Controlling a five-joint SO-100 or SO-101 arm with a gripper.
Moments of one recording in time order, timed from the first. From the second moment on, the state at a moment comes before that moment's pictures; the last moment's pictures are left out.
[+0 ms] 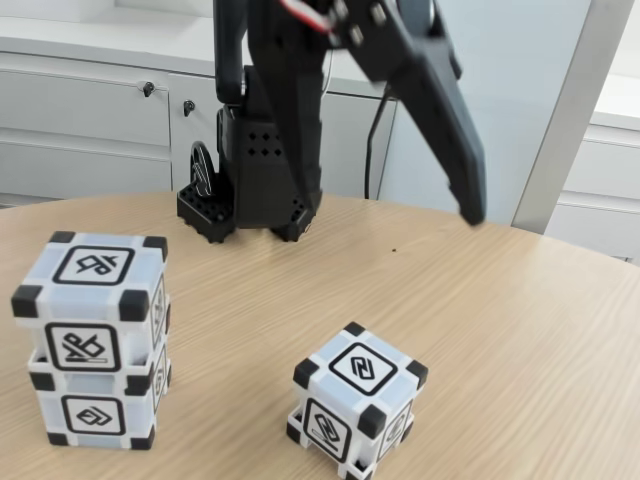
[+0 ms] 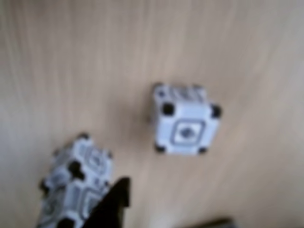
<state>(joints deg) 5.9 116.0 101.1 90.8 -45.9</state>
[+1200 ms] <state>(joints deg) 14.4 97.6 101.1 74.0 -42.7</state>
